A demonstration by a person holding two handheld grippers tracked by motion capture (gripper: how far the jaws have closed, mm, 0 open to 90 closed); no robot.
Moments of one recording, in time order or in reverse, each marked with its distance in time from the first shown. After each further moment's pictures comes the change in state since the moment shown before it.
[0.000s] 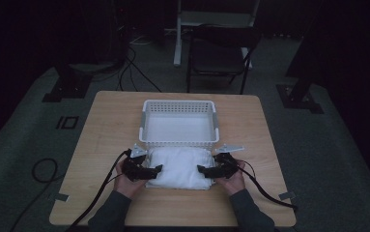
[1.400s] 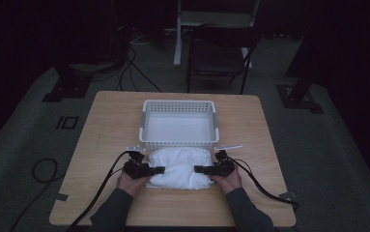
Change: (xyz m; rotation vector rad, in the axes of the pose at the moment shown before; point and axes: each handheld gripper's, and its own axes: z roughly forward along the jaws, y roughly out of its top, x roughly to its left) left arm 0.024 -0.008 0.026 0.076 -0.354 -0.187; right arm -0.016 -0.005 0.022 0.076 0.219 0.205
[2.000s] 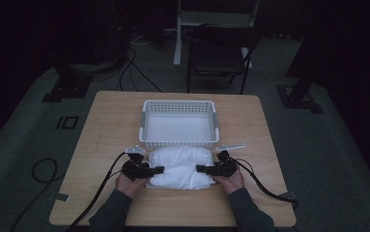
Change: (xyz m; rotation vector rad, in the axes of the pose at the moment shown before) left arm -0.014 0.000 -0.012 -0.038 0.021 0.064; right arm 0.004 0.000 -0.010 -0.025 0.012 -0.047
